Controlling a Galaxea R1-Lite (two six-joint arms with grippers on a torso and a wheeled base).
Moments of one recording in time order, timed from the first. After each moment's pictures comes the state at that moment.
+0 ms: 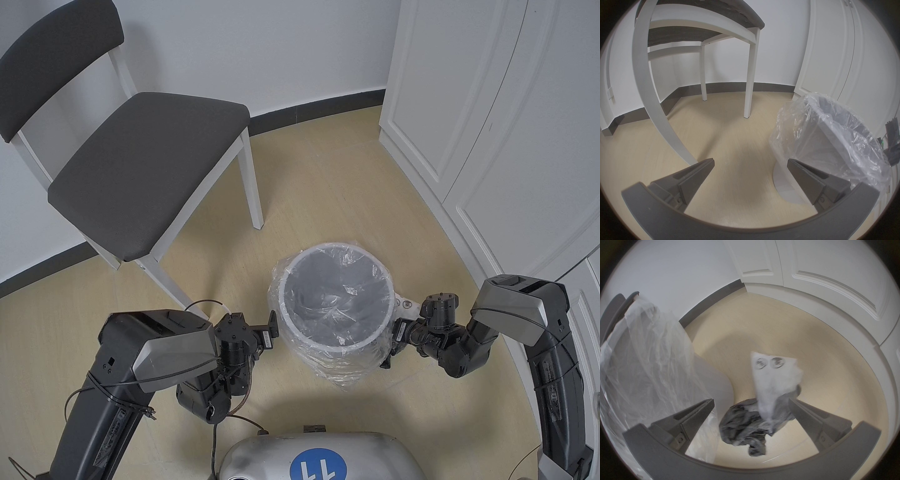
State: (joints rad) left arm -0.50 2.70 -1.02 -1.51 0.43 -0.20; right arm 0.25 2.63 -1.10 -1.05 -0.06 0.39
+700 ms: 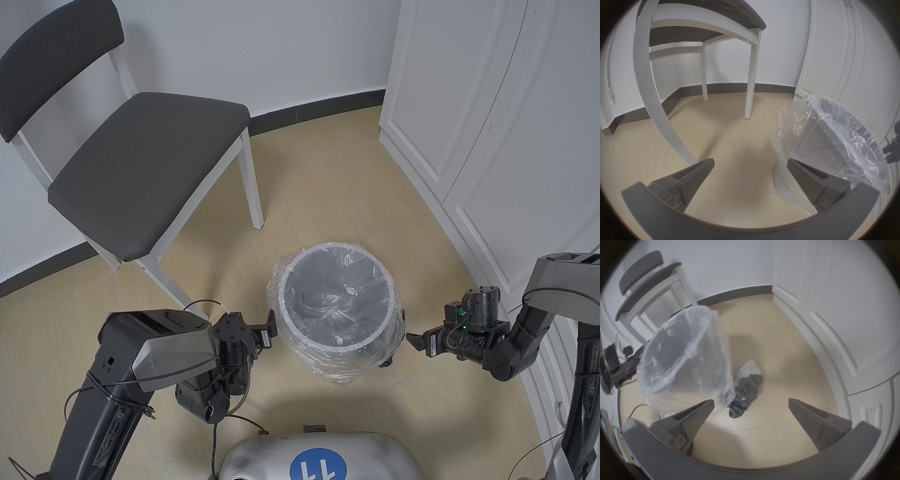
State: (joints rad) left arm -0.50 2.71 -1.02 -1.52 0.43 -0.20; right arm 0.22 2.27 -0.68 -1.05 -0.02 -0.05
